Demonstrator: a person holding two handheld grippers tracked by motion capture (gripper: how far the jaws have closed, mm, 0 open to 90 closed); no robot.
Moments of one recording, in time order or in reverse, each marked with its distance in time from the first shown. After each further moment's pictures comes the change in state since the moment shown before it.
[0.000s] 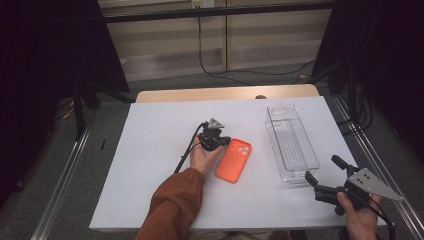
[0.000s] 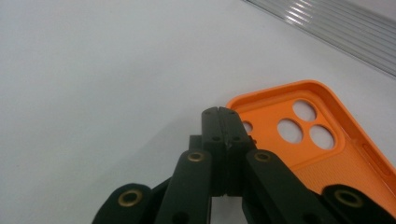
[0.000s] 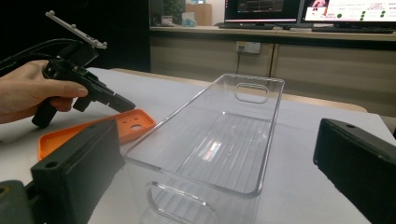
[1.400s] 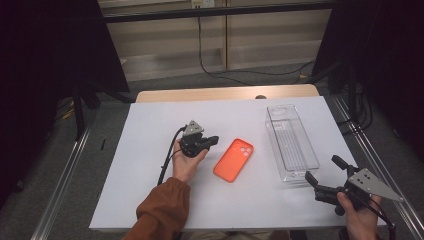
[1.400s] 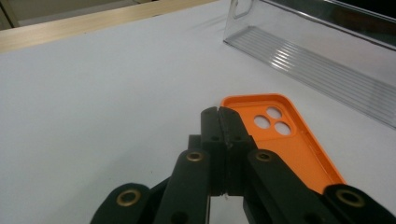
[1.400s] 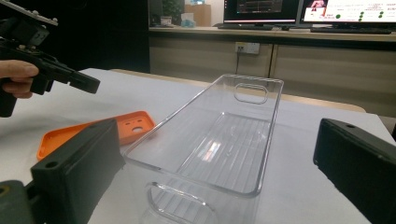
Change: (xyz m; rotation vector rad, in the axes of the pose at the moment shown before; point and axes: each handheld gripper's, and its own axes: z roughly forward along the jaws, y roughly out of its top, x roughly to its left) left arm 0.002 -0.021 -0.072 -0.178 -0.015 -0.008; right arm 0.001 0.000 -0.001 0.000 -0.004 0.001
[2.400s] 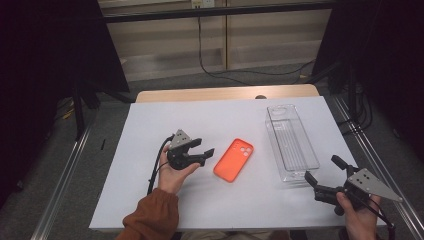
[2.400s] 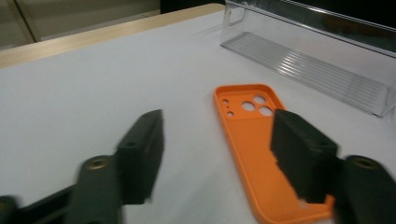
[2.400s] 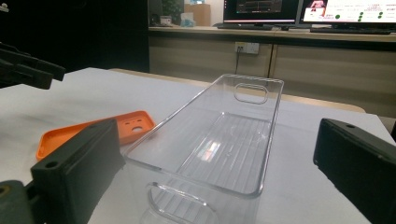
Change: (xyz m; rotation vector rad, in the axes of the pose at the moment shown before) left arm -0.015 -0.013 -0.046 -0.033 0.051 0.024; right arm 0.001 0.000 0.001 0.001 -0.001 -0.001
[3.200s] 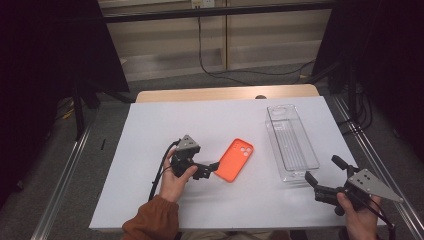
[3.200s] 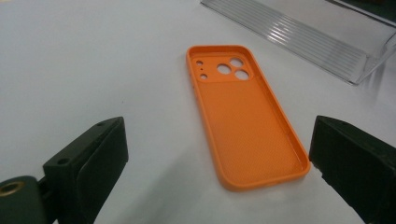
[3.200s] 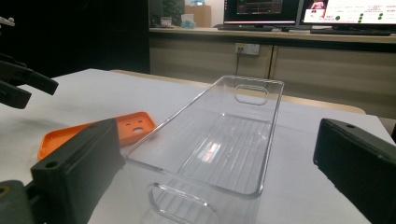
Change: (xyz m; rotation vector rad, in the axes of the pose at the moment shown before) left arm -0.016 -0.003 0.006 0.130 -0.066 -0.030; right arm 0.000 0.000 -0.001 -0.007 0.001 -0.002
